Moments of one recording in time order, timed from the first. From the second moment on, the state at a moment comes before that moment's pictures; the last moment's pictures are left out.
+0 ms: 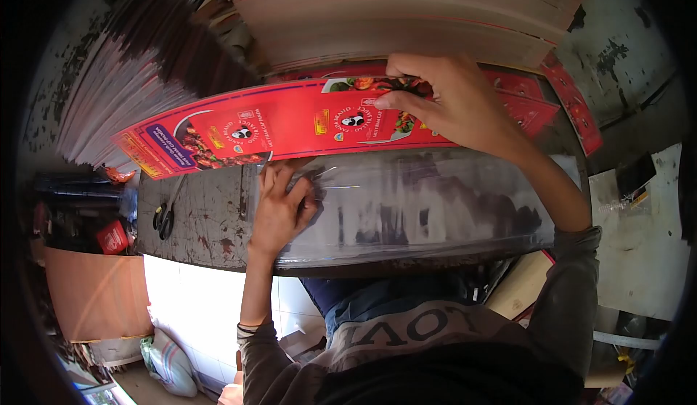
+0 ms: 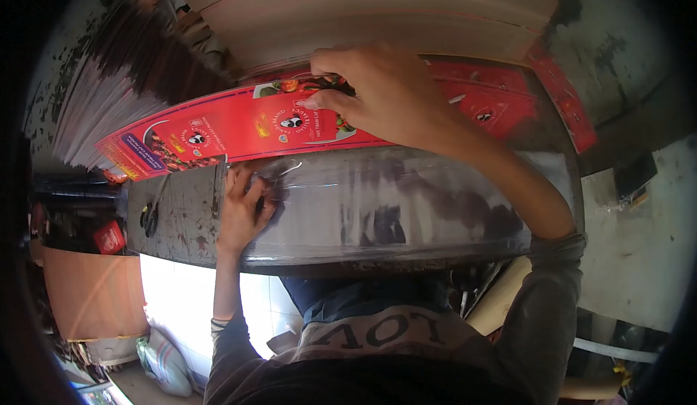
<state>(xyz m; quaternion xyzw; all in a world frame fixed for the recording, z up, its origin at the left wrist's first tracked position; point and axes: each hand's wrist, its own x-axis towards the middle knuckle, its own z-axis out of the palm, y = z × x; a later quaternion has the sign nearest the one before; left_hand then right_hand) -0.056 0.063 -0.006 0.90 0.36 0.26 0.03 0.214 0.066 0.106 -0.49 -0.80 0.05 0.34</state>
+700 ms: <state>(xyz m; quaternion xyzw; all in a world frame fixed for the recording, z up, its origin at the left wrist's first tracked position) -0.064 0.055 -0.001 0.83 0.41 0.32 0.18 0.248 0.032 0.082 -0.52 -0.78 0.18 0.29</state>
